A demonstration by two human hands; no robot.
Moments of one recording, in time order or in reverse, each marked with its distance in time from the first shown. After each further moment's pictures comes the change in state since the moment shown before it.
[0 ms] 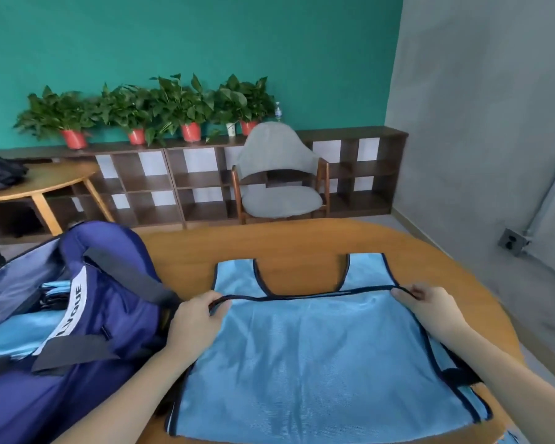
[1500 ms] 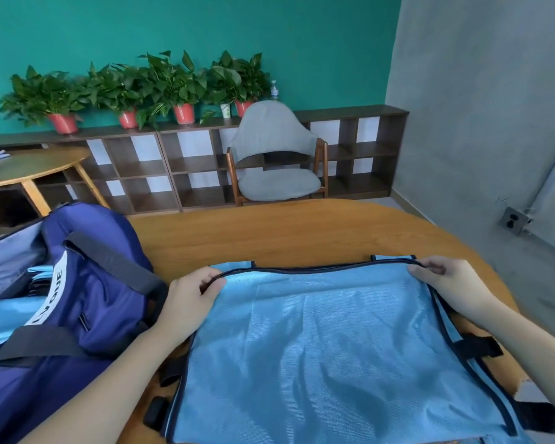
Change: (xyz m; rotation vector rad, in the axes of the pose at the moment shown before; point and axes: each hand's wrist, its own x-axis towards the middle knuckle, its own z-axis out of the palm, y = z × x) left_hand 0.004 -0.003 0.001 -0.109 0.004 0.101; right_hand 0.000 0.011 -0.028 0.113 -0.023 -0.052
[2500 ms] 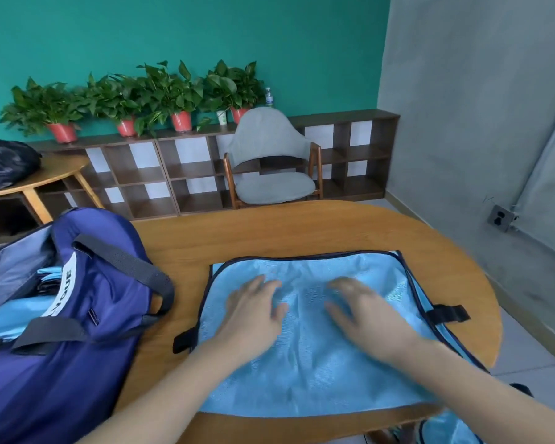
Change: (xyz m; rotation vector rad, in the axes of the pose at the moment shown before) left_hand -0.047 0.101 0.045 0.323 -0.374 0.000; right_hand -0.085 -0.053 0.094 -0.479 -0.216 -0.392
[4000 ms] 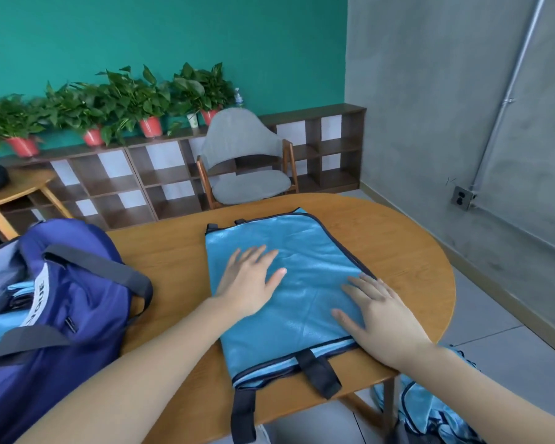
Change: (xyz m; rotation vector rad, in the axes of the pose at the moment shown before) left_hand 0.049 0.017 0.001 0.305 0.085 0.285; right_hand -0.061 0.031 -0.005 -0.319 0.048 0.152
